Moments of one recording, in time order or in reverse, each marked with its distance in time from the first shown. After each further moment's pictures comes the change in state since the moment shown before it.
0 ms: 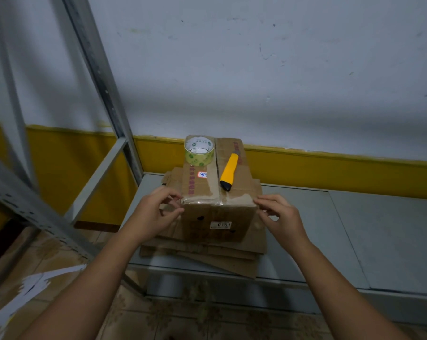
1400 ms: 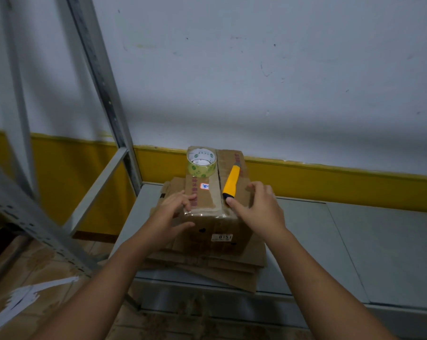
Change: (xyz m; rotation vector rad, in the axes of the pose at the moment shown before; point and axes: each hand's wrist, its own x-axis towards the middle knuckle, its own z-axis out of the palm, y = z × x) left_hand 0.017 -0.002 0.014 0.052 -0.136 0.049; right_hand 0.068 -0.065 0.029 -0.305 -0.067 0.460
